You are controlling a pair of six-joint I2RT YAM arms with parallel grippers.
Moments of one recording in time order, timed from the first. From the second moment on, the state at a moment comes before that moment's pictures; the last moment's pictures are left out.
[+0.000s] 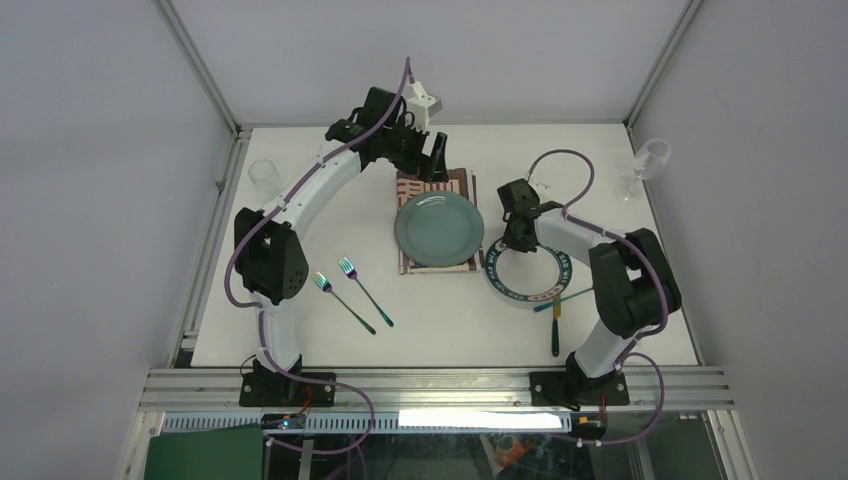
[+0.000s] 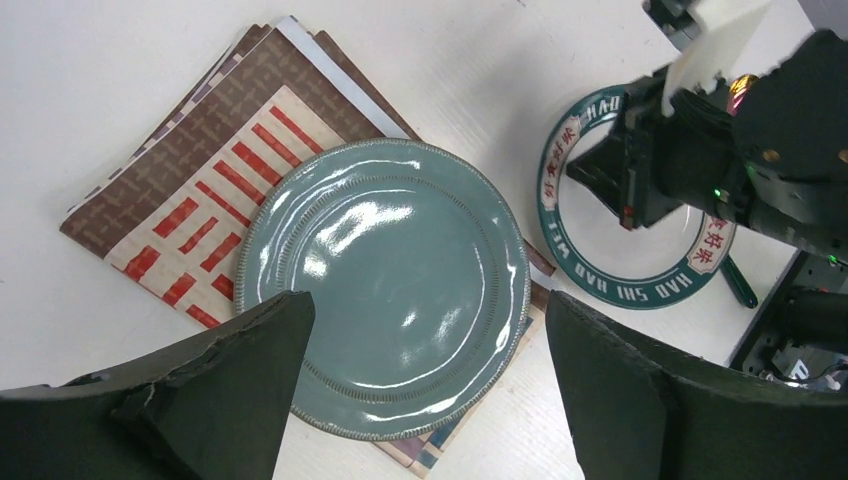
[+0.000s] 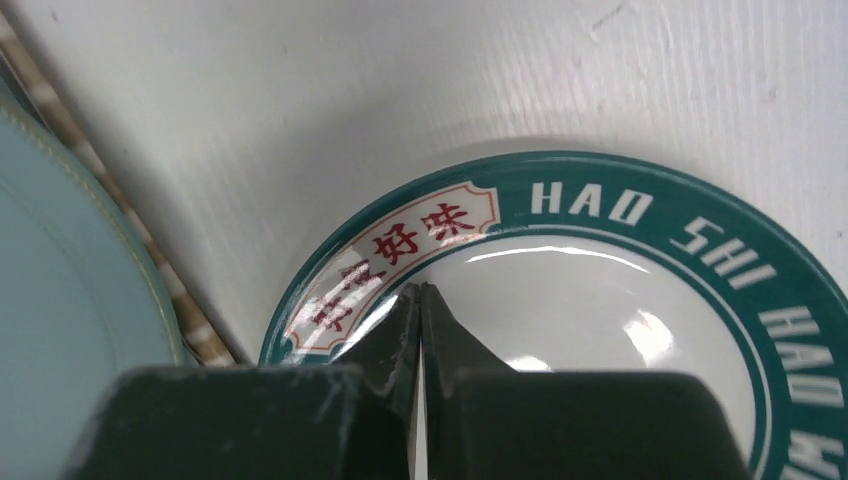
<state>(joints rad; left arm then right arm) -0.49 1.99 1.92 -0.66 0.47 -0.03 0.41 1.65 0.96 -0.46 0.32 0.65</state>
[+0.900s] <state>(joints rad) -0.49 1.89 1.80 -0.60 0.45 -0.02 0.28 1.64 1.00 -0.53 0.45 0.69</state>
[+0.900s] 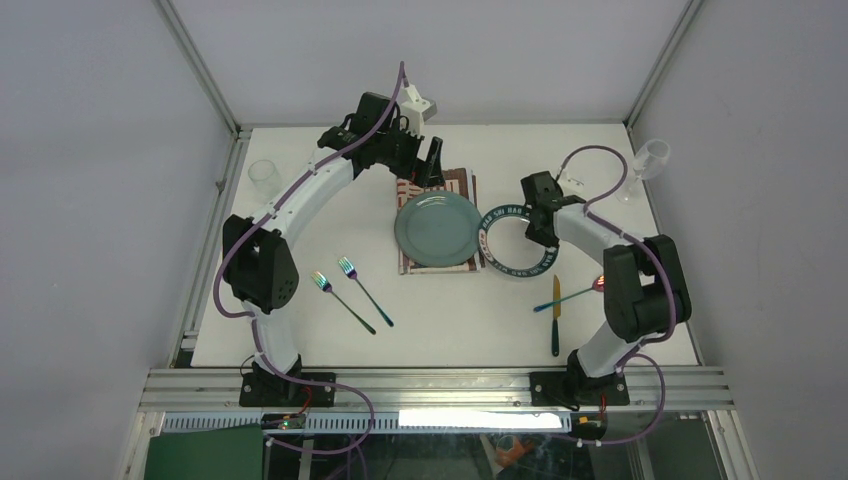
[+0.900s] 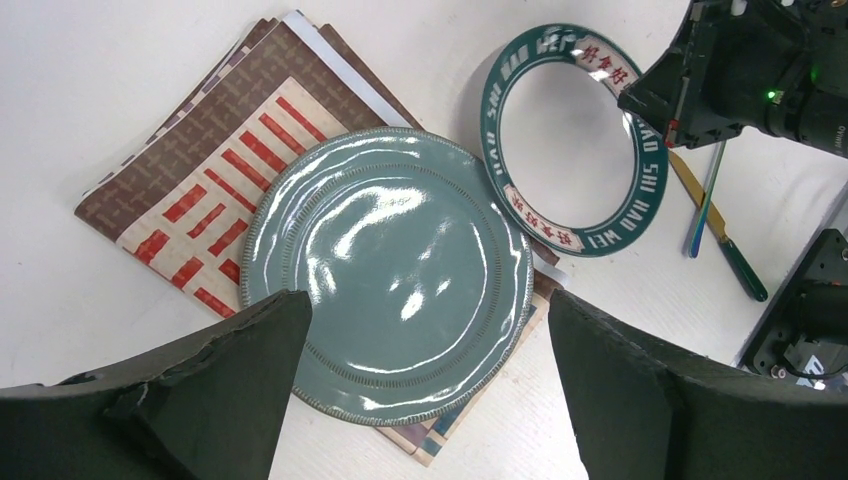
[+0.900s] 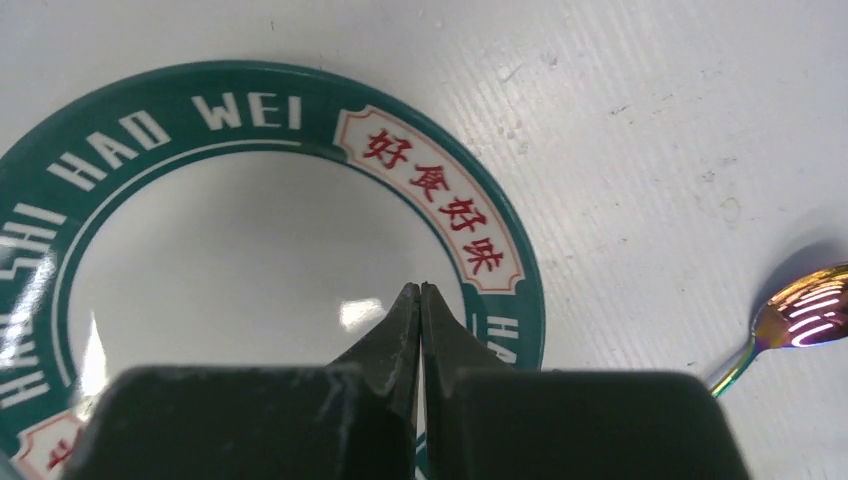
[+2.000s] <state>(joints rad) -0.49 1.89 1.74 -0.57 0.43 -0.02 0.56 1.73 1.13 -0.50 0.25 0.55</state>
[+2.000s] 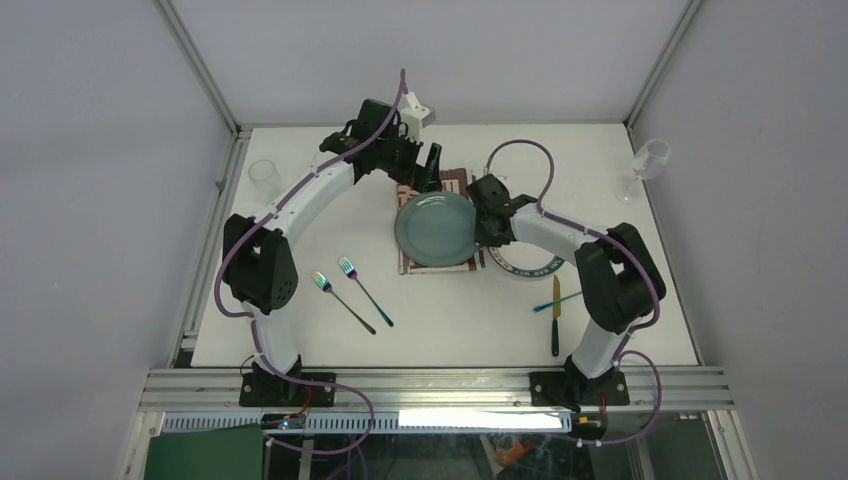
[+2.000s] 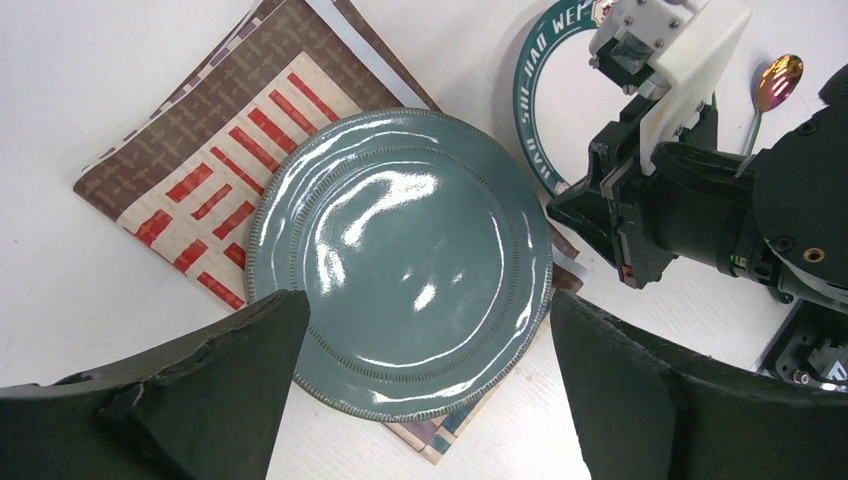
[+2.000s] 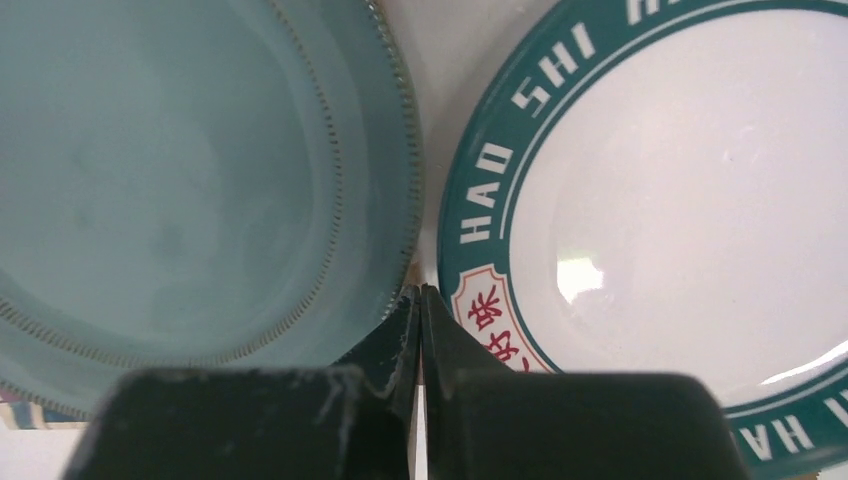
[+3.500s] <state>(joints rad) -0.14 1.95 1.70 -0.56 0.57 -0.03 0.32 1.65 1.12 -0.42 -0.08 0.57</state>
